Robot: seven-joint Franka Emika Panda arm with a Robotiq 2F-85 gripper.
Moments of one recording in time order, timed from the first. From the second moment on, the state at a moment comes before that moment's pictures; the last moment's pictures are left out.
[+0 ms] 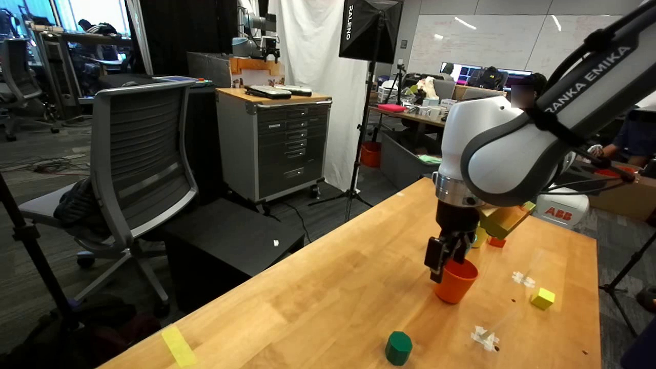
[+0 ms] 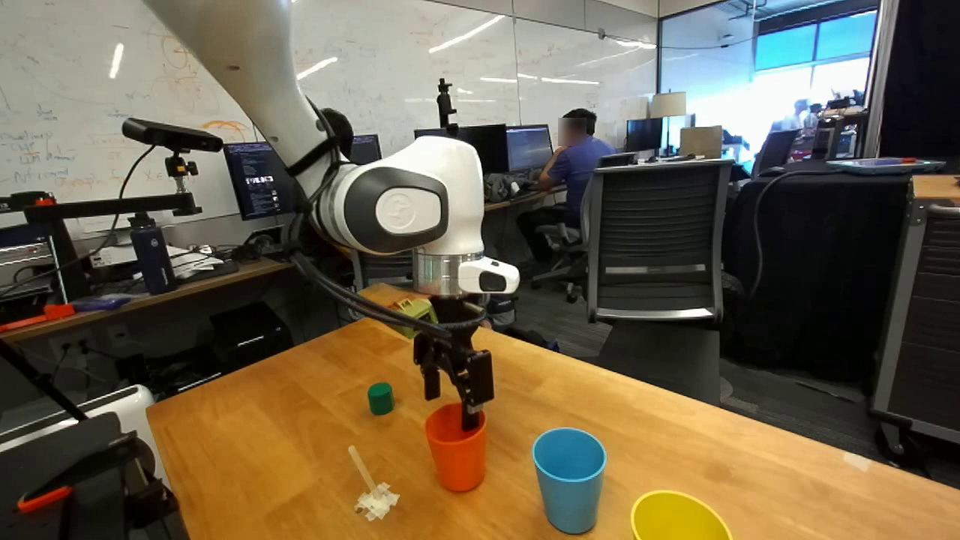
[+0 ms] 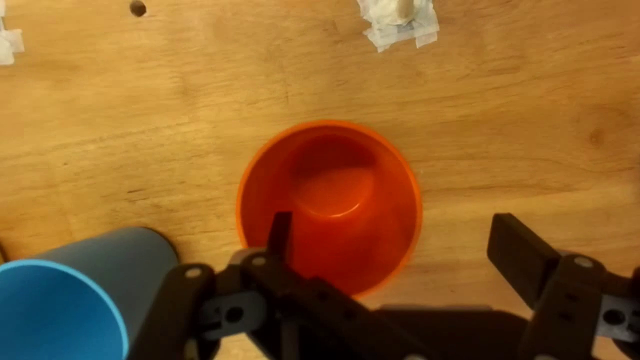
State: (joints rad) arm -0.04 0.59 -0.07 -2.07 -0.05 2.53 -0.02
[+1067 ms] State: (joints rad) arm -0.01 0.61 -0.08 -2.12 -0.13 2.60 0.02
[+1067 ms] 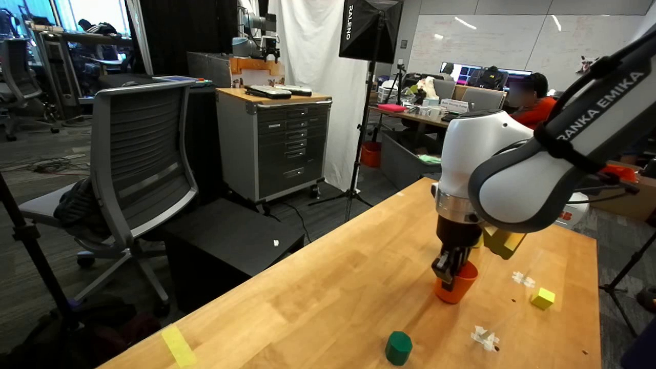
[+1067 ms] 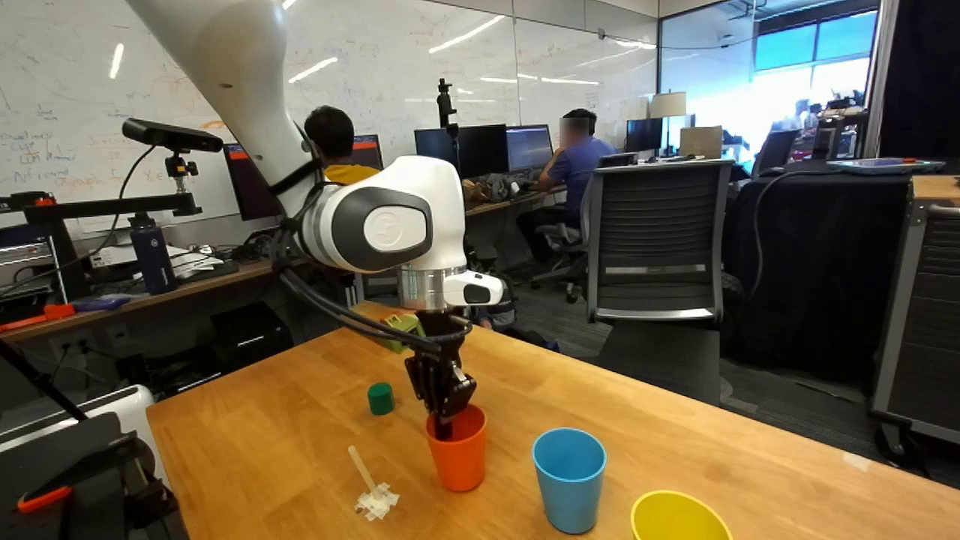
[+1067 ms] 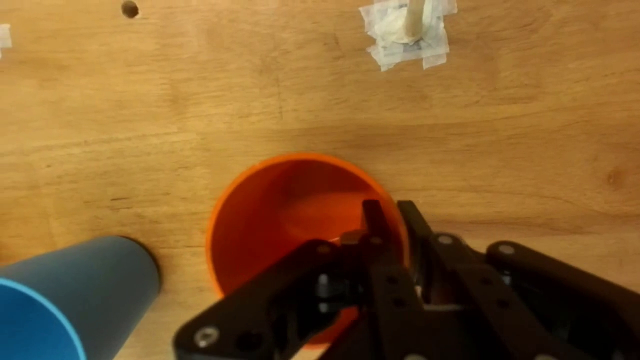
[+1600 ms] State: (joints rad) arm -0.01 0.60 -0.09 -2.12 -0.13 2.60 0.05
